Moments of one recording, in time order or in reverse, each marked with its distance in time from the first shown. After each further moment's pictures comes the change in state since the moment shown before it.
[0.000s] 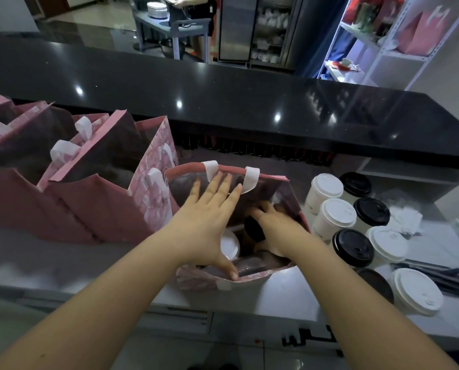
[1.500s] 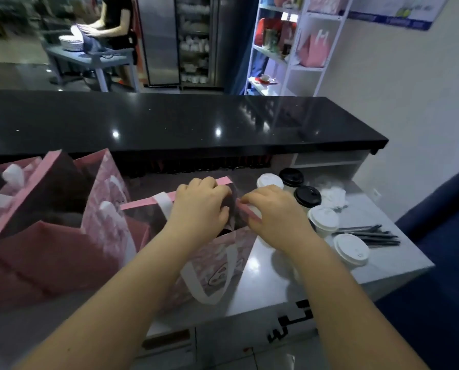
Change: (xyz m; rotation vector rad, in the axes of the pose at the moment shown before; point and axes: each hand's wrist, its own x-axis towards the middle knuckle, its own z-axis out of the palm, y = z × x) left_hand 0.038 0.048 -0.045 -0.123 0.368 0.035; right_hand -0.099 -0.011 -0.062 -0.015 0.627 0.129
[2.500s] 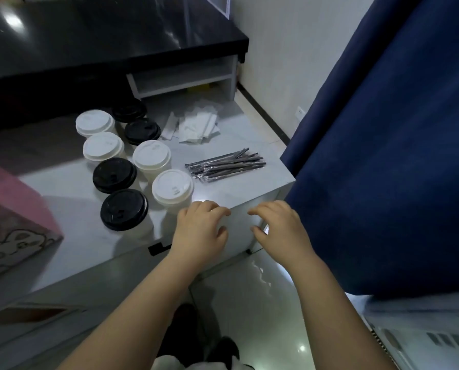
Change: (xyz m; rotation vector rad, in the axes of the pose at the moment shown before) left_hand -0.002 0.395 0.206 -0.259 -0.351 0.076; right_hand -0.314 0.336 -0.011 0.184 -0.100 0.500
